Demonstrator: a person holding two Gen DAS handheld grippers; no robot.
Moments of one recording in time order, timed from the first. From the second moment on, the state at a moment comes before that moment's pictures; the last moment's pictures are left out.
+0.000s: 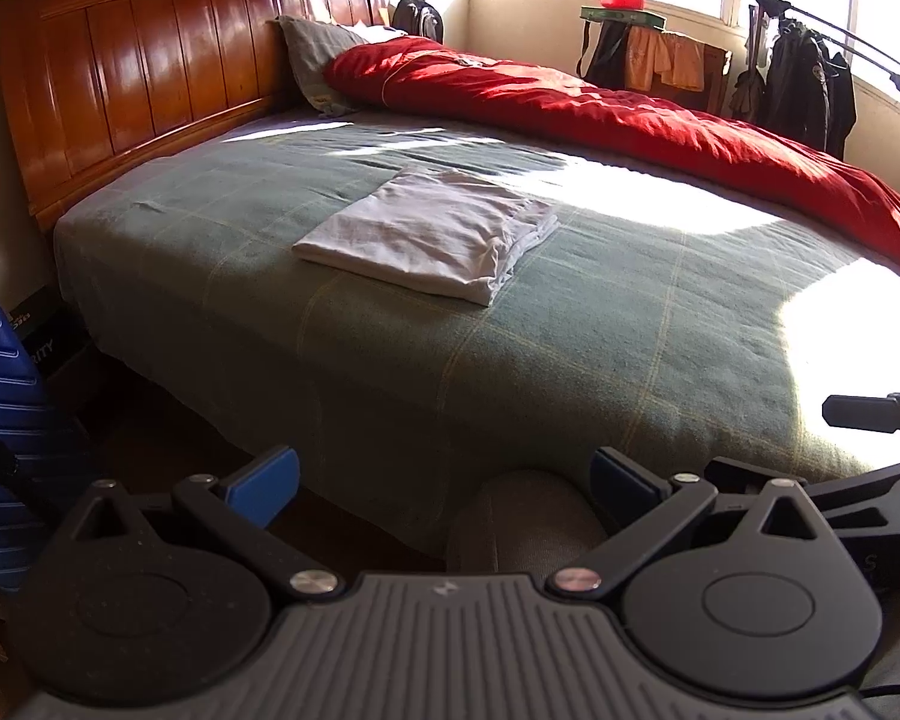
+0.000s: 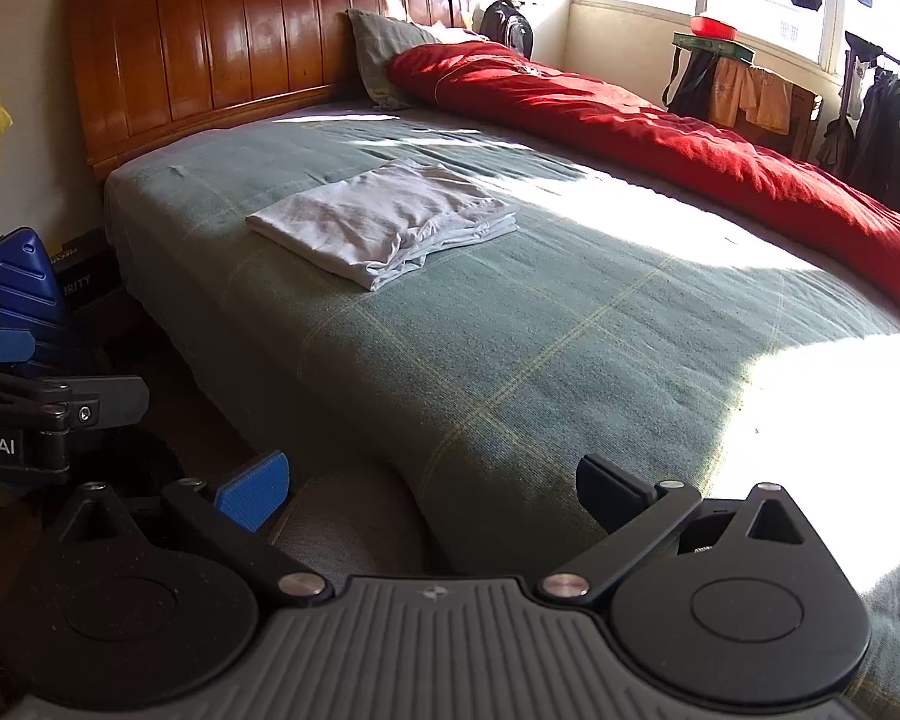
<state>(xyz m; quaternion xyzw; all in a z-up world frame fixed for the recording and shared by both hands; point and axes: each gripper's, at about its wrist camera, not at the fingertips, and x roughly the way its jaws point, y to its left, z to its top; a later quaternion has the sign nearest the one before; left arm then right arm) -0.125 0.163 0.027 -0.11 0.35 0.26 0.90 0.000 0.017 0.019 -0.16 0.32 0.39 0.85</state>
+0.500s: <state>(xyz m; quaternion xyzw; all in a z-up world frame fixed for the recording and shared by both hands) -0.128 0.163 0.029 -0.11 0.34 0.26 0.90 -0.005 0.016 0.022 -0.16 0.31 0.39 0.85</state>
